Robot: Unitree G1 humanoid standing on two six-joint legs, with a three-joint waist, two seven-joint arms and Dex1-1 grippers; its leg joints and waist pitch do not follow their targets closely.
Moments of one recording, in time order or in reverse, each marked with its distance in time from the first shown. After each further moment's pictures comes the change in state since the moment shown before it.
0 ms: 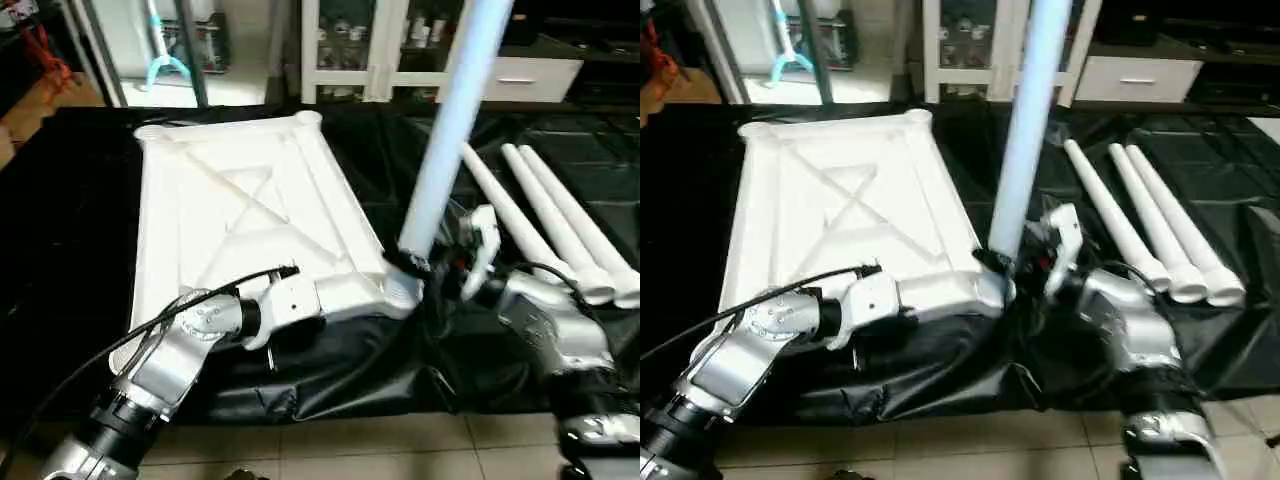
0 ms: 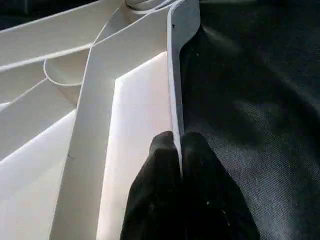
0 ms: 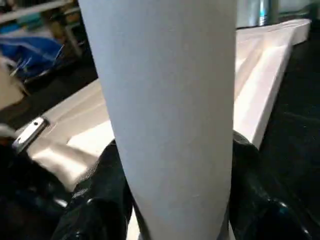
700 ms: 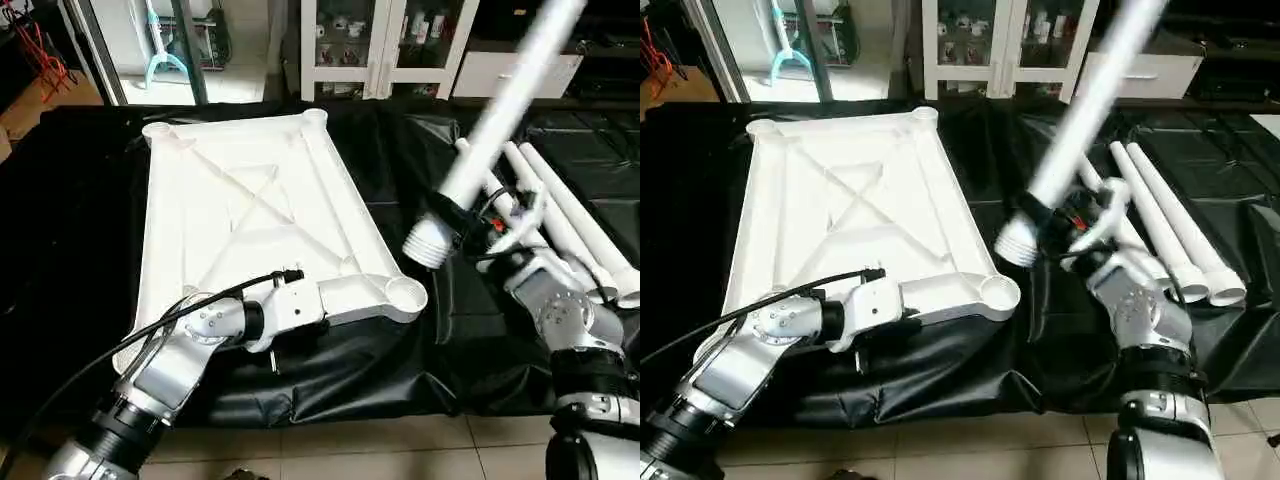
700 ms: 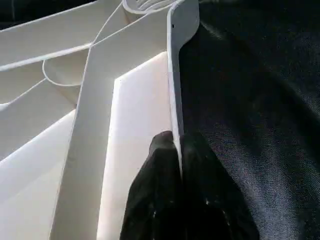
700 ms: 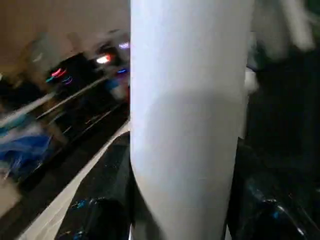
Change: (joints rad) left arm 0.015 0.001 -0.018 -0.006 0.008 -0.036 -0.002; right arm -0.067 0.015 -0.168 -0.023 0.152 0.067 -0.086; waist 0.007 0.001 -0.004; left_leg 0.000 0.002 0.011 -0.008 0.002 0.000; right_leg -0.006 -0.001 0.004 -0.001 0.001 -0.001
